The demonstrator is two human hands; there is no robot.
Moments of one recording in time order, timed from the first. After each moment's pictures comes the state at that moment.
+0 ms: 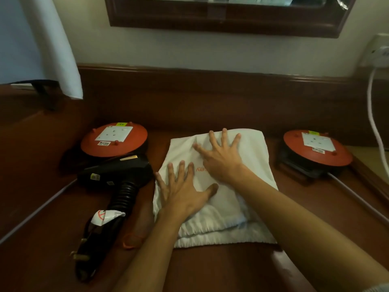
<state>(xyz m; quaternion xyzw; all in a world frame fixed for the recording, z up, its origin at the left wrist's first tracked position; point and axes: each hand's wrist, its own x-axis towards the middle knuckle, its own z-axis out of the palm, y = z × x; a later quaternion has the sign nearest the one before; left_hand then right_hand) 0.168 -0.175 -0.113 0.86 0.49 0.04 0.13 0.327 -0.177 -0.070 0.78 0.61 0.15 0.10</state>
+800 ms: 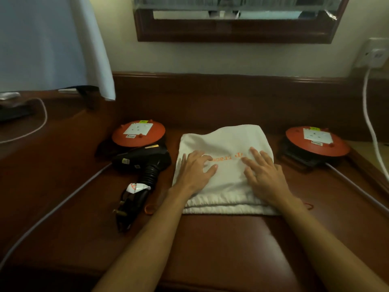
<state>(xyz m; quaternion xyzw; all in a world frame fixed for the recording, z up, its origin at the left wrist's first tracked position) 0.146 -0.192 -0.084 0.88 0.36 0.22 0.21 0.326 -0.327 -0.083 0.84 0.53 0.02 -0.13</state>
